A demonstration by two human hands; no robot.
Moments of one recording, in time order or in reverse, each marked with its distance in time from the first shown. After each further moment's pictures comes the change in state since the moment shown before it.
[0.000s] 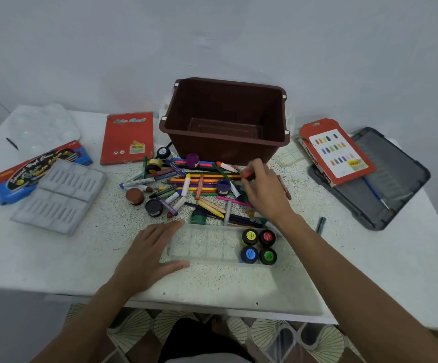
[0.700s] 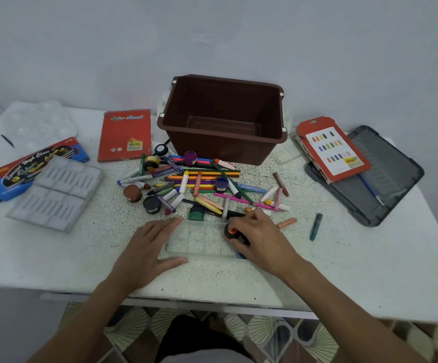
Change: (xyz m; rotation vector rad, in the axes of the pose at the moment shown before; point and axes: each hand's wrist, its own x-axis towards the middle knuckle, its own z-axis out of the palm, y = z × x) left_hand -0.001 -0.001 -0.001 -0.001 0.007 0.019; right_hand -0.095 -0.030 -0.005 -0.110 -0.182 -0.301
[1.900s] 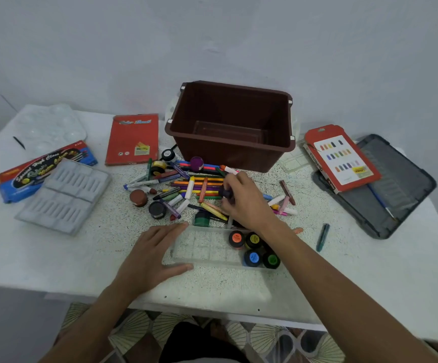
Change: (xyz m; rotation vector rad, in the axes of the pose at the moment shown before) left_hand 0.003 0.005 -0.001 -0.037 0.020 -0.038; right_hand 0.096 0.023 0.011 0.102 0.040 0.159
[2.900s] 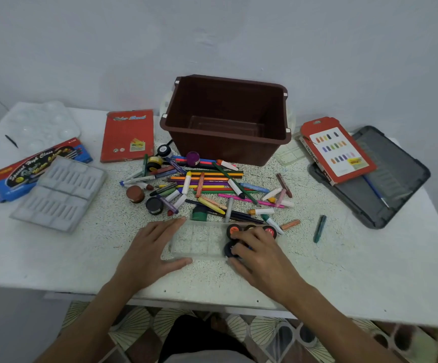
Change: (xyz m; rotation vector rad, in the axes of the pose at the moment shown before) left_hand 0.001 0.003 -0.001 0.036 0.026 0.025; right_hand -0.127 -0.011 0.007 -0.211 0.056 -0.304
